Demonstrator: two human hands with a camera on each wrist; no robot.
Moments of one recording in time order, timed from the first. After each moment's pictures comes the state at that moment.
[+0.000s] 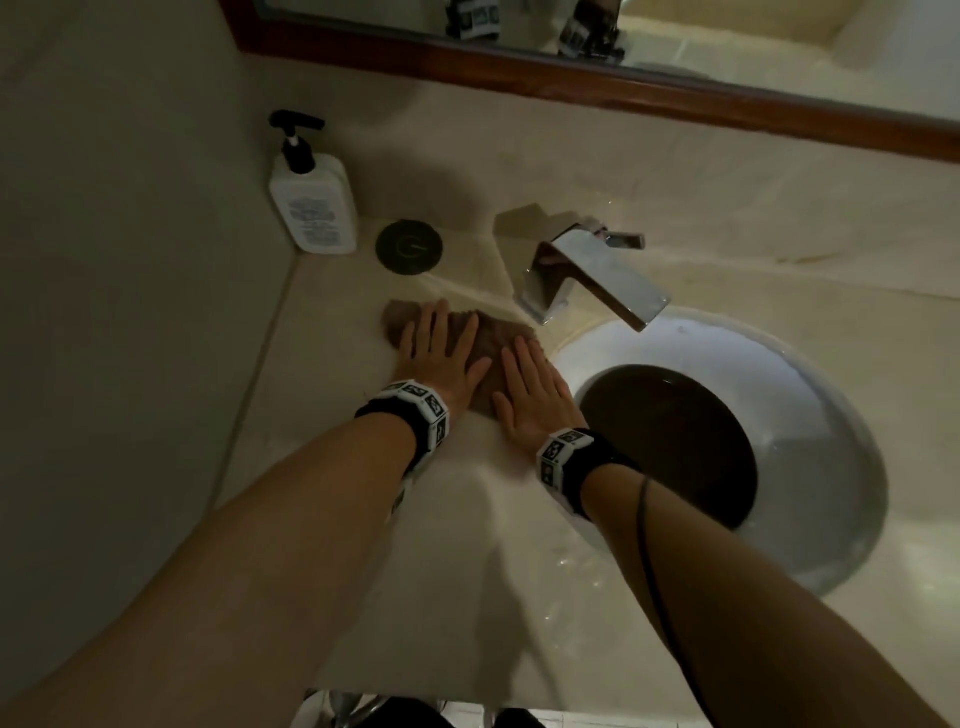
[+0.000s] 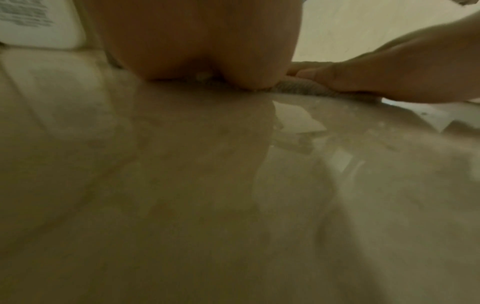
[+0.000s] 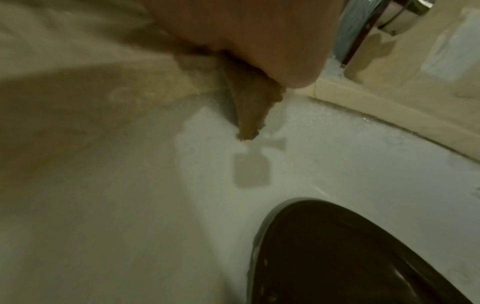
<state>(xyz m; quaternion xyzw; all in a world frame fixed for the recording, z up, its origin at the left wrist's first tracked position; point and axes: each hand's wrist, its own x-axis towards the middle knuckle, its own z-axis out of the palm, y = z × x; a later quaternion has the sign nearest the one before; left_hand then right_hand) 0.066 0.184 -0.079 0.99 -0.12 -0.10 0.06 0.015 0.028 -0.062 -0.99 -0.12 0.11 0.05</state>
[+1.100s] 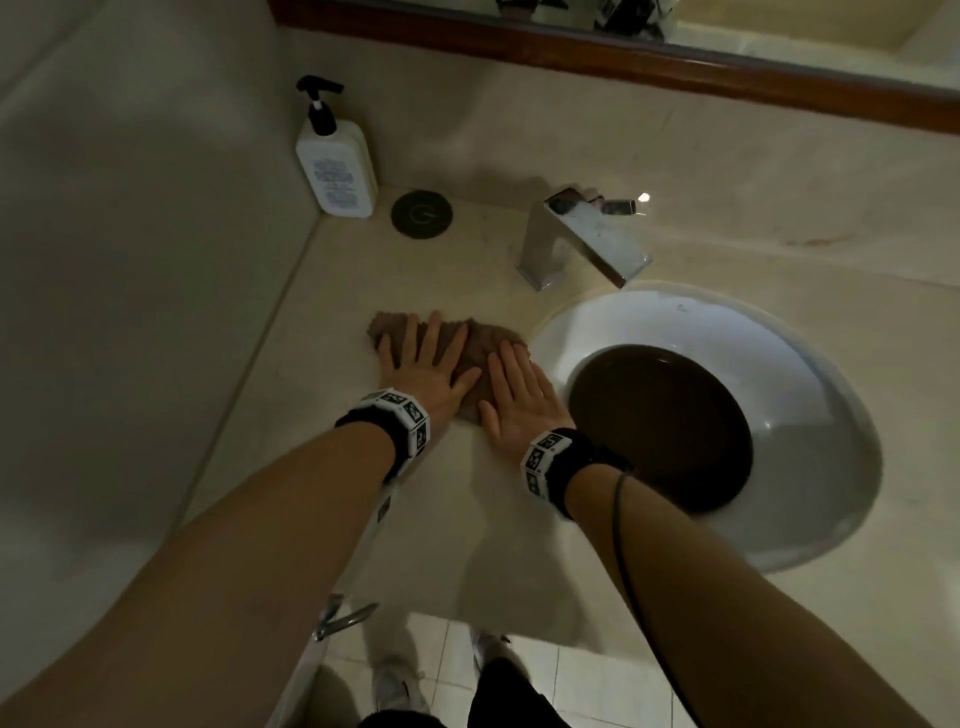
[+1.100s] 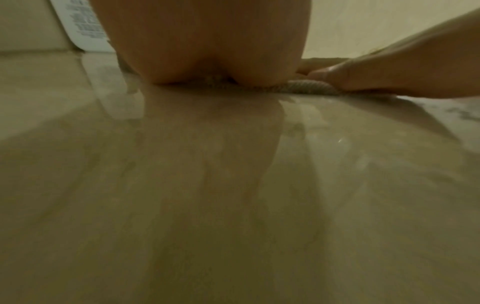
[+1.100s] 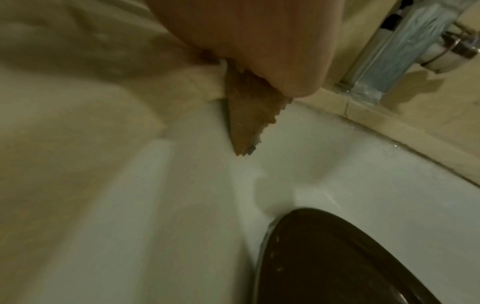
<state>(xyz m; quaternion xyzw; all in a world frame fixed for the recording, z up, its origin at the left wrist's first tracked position) -0.015 0.184 -0.066 0.99 -0.06 -0.15 0.02 -0.048 0.024 -0.063 -0.97 -0.17 0.15 0.04</state>
